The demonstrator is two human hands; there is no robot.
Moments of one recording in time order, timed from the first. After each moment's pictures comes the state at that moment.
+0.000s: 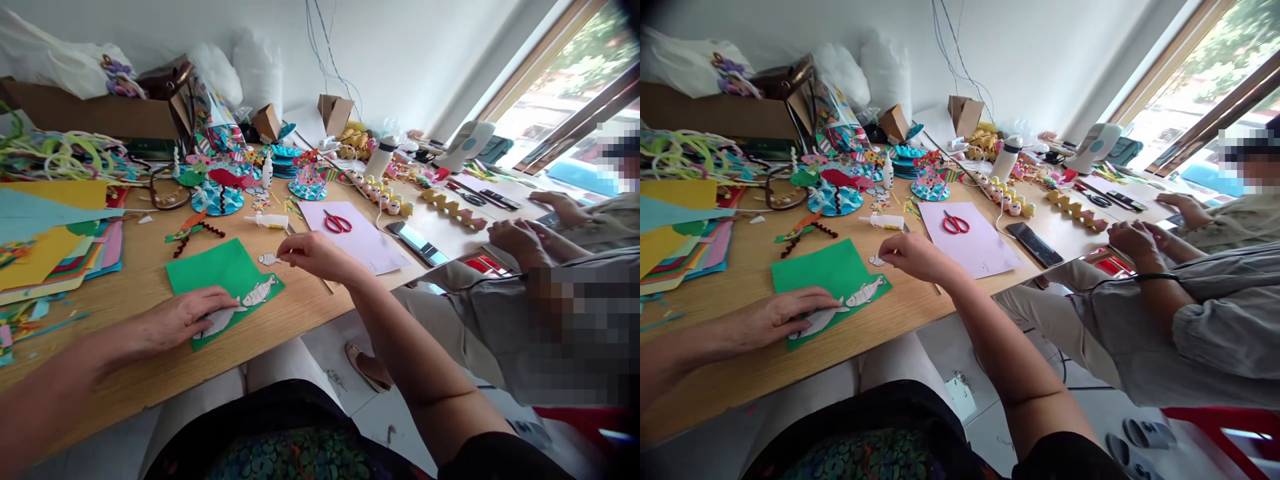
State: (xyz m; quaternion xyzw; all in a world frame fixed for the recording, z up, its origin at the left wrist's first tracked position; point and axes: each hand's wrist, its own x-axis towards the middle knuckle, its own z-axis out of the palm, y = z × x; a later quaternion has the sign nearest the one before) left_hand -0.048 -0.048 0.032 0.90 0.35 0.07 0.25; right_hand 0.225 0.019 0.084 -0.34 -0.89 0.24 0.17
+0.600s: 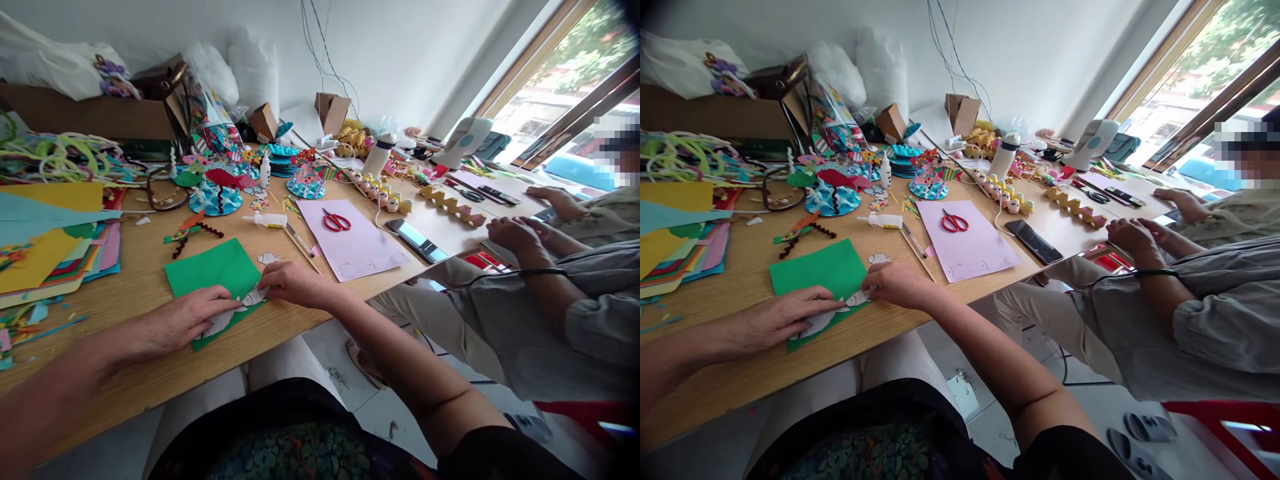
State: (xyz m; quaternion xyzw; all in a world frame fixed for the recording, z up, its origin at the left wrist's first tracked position) left_hand -0.042 -0.045 0.036 0.91 0.35 0.00 0.24; right_hand 0.204 0.004 0.042 -0.26 -0.94 0.19 0.08
